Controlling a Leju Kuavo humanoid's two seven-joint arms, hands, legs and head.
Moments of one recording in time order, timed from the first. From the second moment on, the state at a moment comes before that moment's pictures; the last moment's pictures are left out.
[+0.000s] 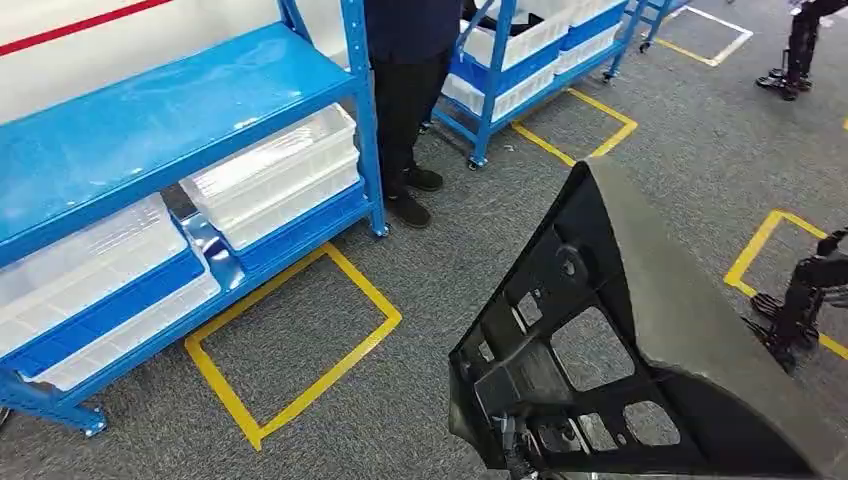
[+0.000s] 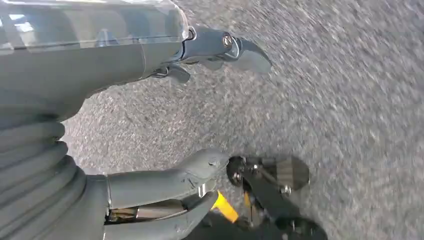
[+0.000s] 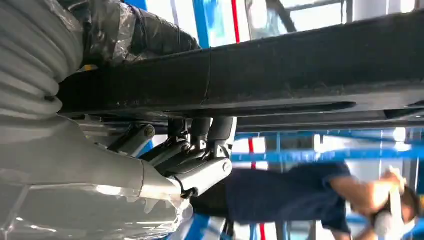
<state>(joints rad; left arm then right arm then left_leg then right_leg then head) -0.04 -0.17 1.09 -0.24 -1.17 0.11 -0.34 0.39 0.05 0.41 -1.96 0.00 -0.16 -0.60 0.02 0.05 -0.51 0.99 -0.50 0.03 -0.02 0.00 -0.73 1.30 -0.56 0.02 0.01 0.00</state>
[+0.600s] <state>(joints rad) -0.04 -0.18 1.08 -0.24 -1.19 0.10 -0.34 0.39 0.05 0.40 -1.96 0.01 -0.17 -0.59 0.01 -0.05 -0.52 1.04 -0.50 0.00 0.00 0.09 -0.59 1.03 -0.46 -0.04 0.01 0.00</state>
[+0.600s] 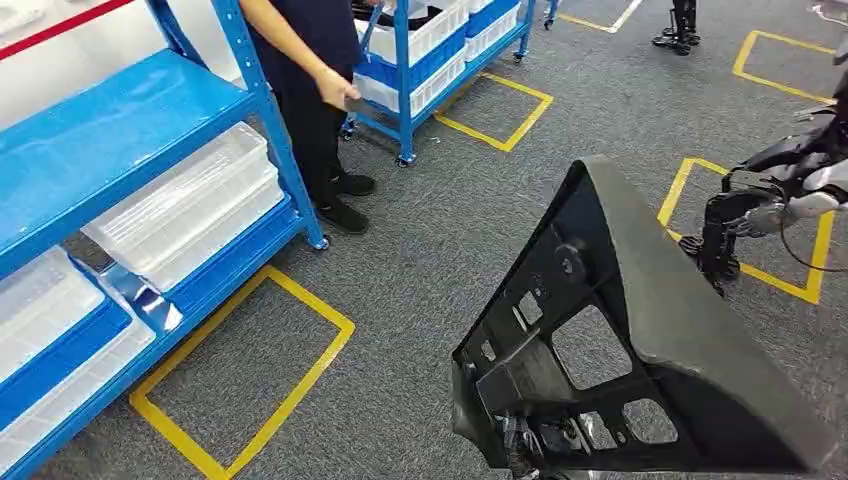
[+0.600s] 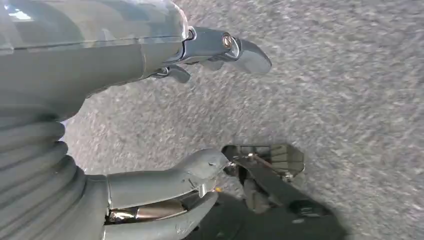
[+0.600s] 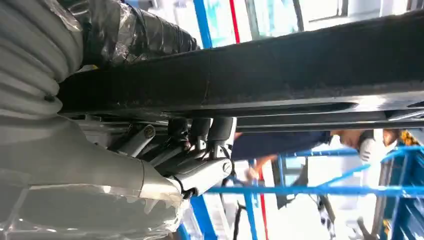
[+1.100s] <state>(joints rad) -0.04 -0.17 1.09 -0.24 -1.19 0.10 -0.34 0.39 0.05 0.40 -1.97 0.02 -0.17 -0.58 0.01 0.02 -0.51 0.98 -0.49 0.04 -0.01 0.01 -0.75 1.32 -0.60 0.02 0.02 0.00</state>
